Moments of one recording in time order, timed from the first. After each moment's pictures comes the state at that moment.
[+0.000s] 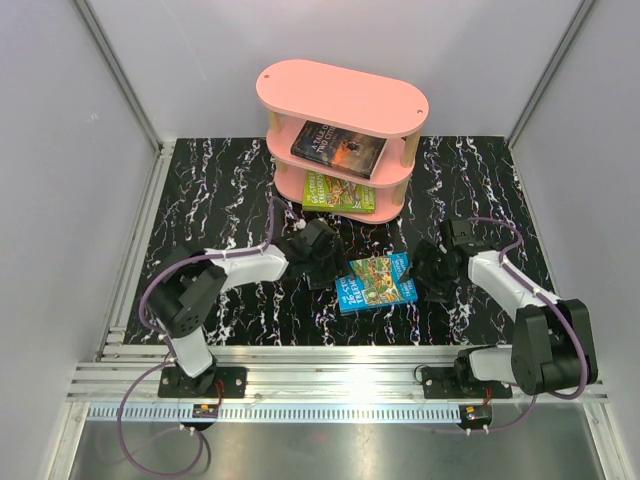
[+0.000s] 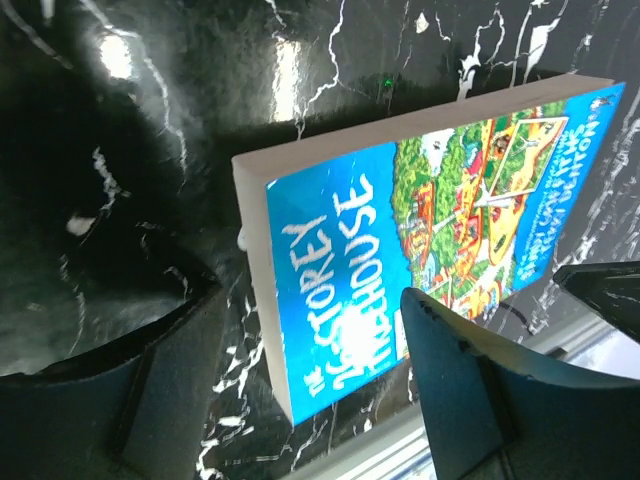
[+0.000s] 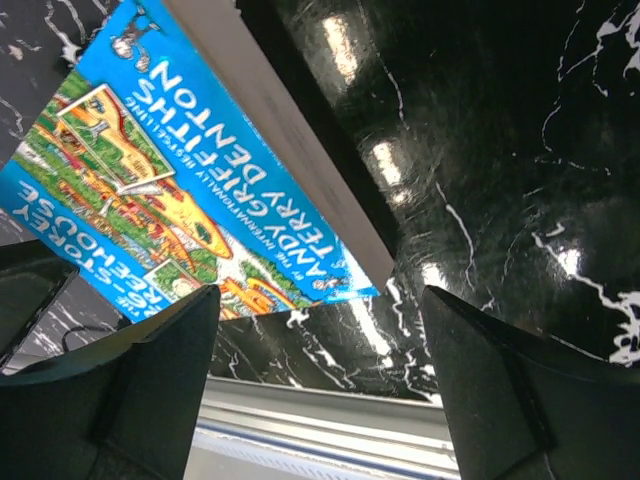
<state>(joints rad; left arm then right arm) -0.79 1.75 0.97 -0.16 0.11 -1.02 0.16 1.31 0.72 -0.62 -0.23 0.67</state>
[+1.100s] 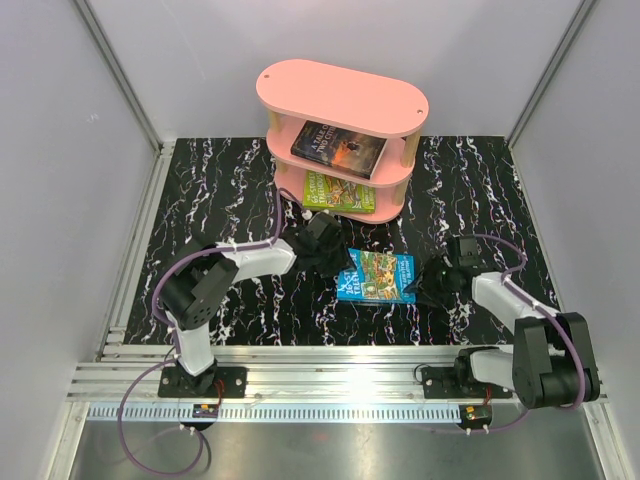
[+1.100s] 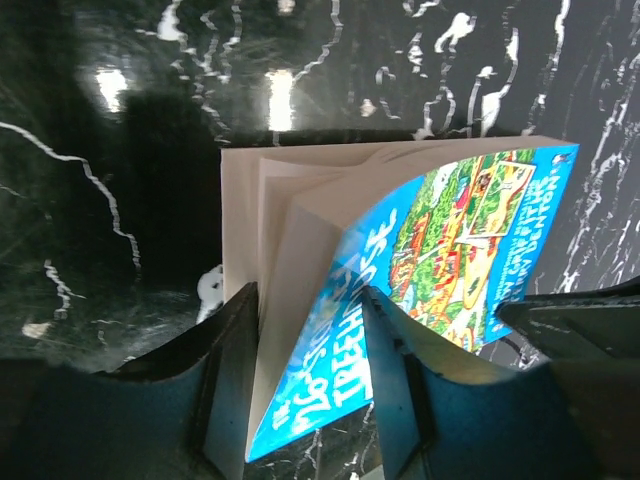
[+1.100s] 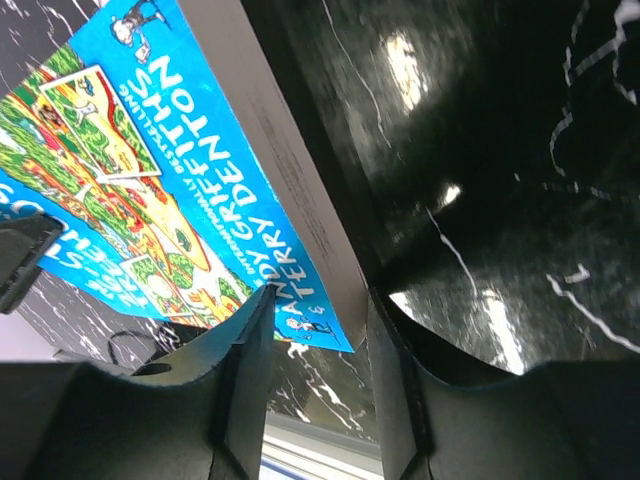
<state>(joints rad) -0.79 1.83 1.05 -0.09 0.09 -1.00 0.12 1.25 0.51 -0.35 -0.33 0.74</state>
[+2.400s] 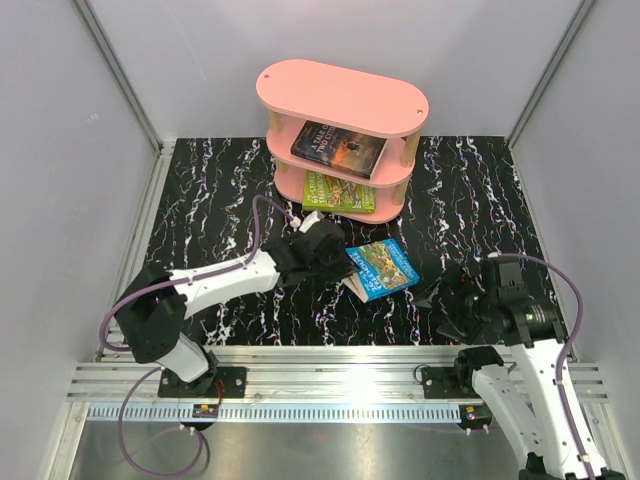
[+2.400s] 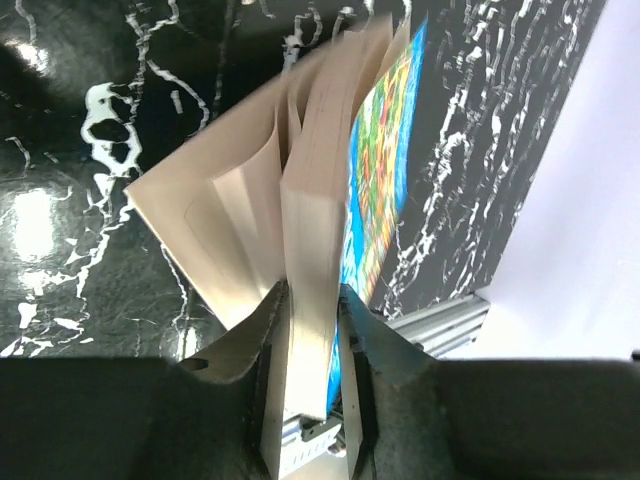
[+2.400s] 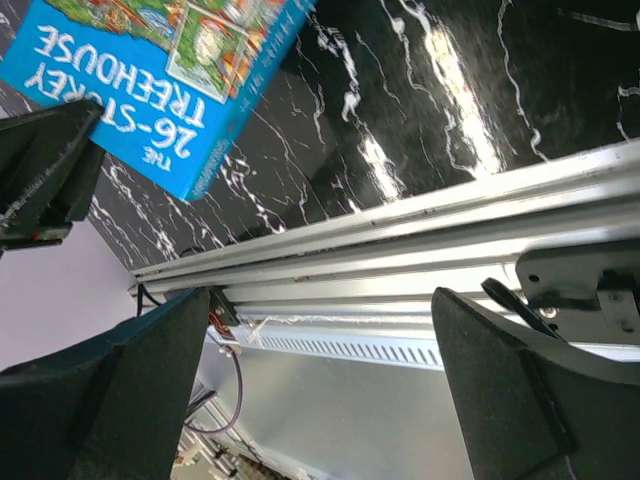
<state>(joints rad) -0.93 1.55 1.07 -0.30 -0.08 -1.32 0.15 0.62 0.78 -1.16 -0.32 0.88</state>
